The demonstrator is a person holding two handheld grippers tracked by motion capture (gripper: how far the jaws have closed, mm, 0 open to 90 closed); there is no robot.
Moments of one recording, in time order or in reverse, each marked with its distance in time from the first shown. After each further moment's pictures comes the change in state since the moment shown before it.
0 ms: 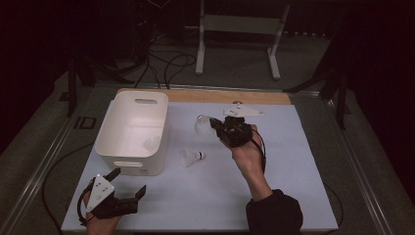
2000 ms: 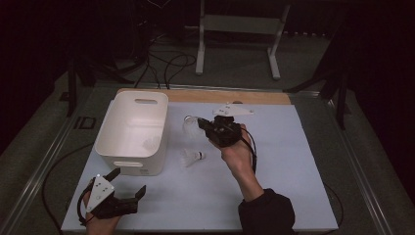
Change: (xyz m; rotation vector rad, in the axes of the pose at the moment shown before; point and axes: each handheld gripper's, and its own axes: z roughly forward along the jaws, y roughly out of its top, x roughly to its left) left arm 0.000 0.000 0.000 -0.001 0.001 0.003; right arm 0.020 0.008 0.013 -0.025 0.090 0.013
